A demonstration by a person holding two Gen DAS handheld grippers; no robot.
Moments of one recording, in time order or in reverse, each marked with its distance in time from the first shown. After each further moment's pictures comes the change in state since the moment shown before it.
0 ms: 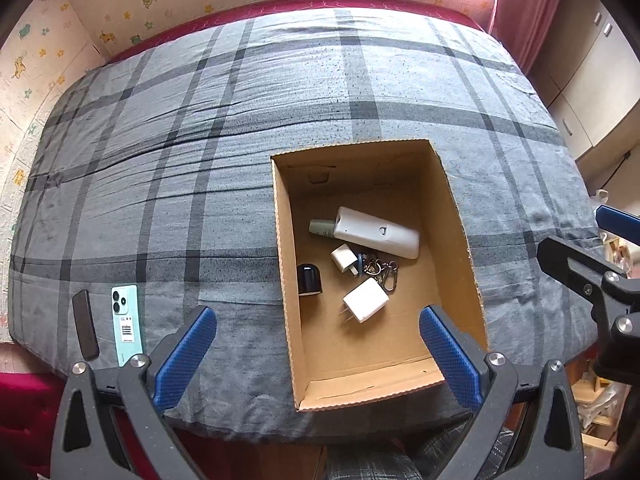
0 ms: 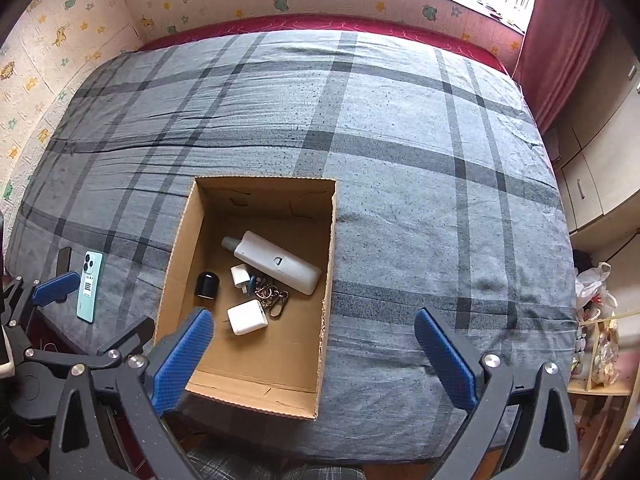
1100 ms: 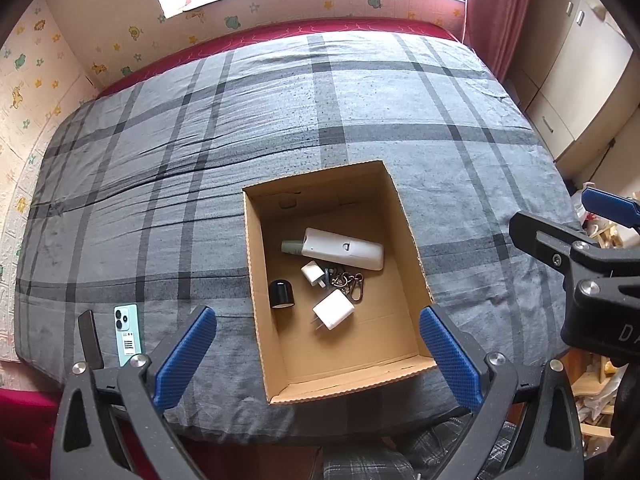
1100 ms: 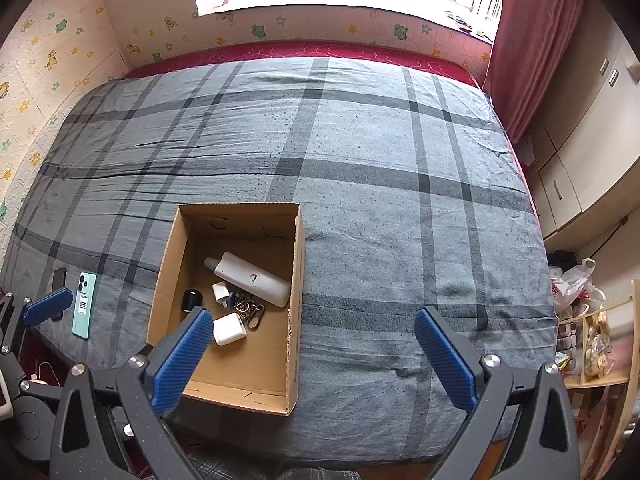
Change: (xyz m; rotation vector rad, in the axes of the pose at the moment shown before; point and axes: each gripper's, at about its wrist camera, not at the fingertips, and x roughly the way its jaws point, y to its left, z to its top) left arm -0.040 -0.044 -0.004 0.058 -0.073 -0.009; right arm -0.038 -0.031 -0.006 0.037 -0.075 -0.043
